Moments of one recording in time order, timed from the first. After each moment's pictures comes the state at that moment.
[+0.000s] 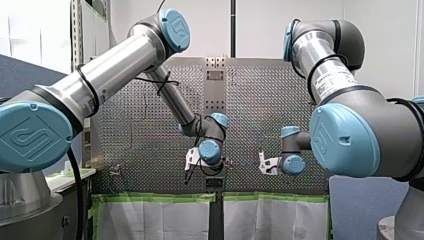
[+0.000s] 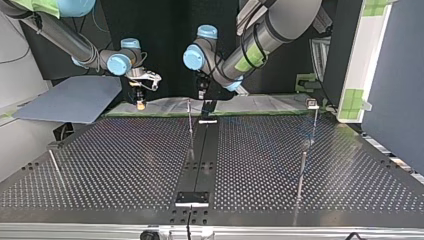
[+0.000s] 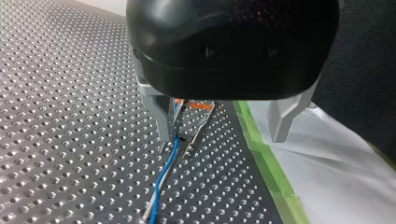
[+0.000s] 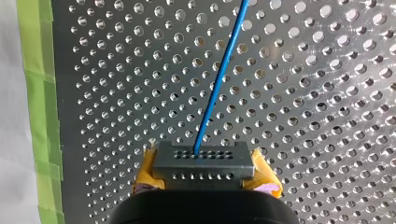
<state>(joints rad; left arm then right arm) -0.68 -2.42 -1.53 -2.75 -2.05 -1.66 1.85 -0.69 1.70 -0.79 1.50 1.43</state>
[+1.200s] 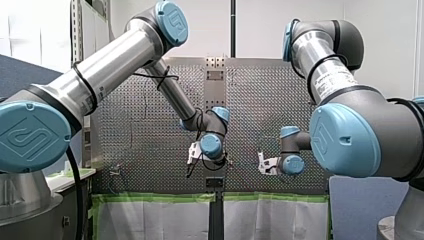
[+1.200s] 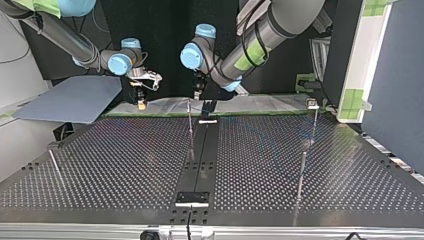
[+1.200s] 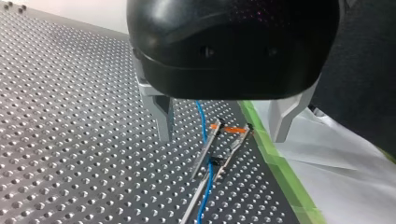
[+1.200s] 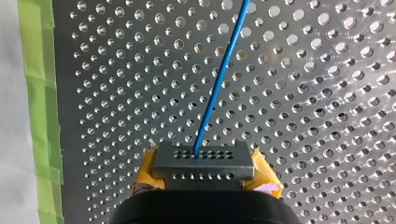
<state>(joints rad) -0.70 -2.38 -1.53 -2.77 -2.02 -1.62 1.86 -0.69 1.70 -0.79 1.49 1.43</state>
